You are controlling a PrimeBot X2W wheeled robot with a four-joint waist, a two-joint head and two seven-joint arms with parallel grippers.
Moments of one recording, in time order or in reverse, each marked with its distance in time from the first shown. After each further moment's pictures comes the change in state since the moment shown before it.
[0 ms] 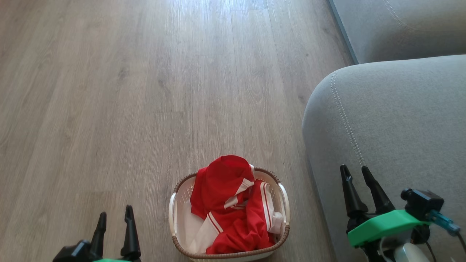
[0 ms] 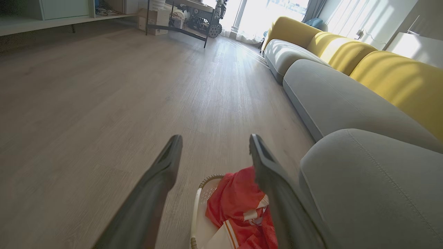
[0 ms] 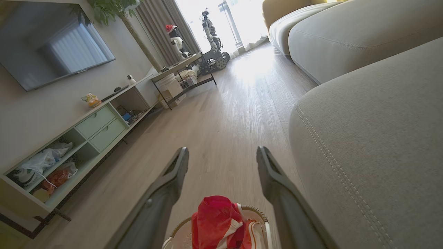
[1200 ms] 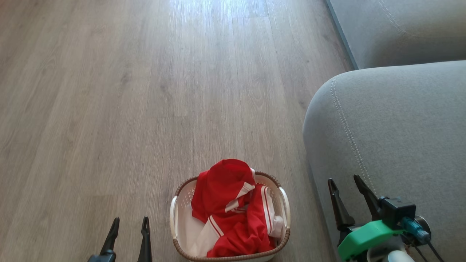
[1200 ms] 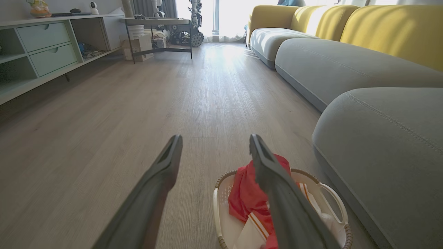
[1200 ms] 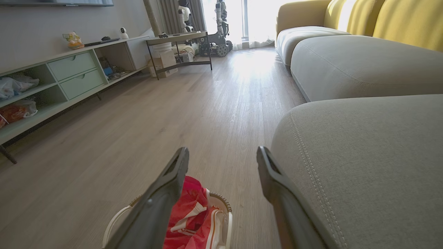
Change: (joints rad) left arm 0.025 0.001 -0.042 0.047 0.299 0.016 -0.085; right arm 0.024 0.064 -0.056 0.032 -0.421 0.000 -0.008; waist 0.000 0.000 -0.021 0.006
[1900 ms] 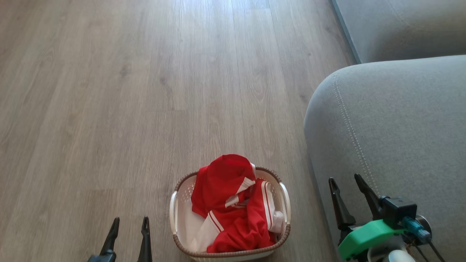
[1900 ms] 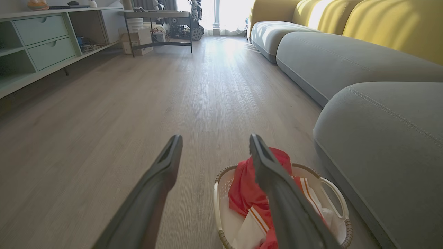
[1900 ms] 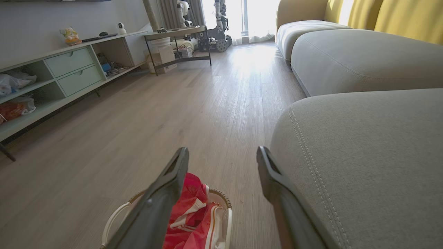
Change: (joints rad) left arm 0.000 0.000 0.000 0.001 0.000 0.000 0.000; right arm 0.000 0.000 -0.003 -0.004 0.000 0.000 0.000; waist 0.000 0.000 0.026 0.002
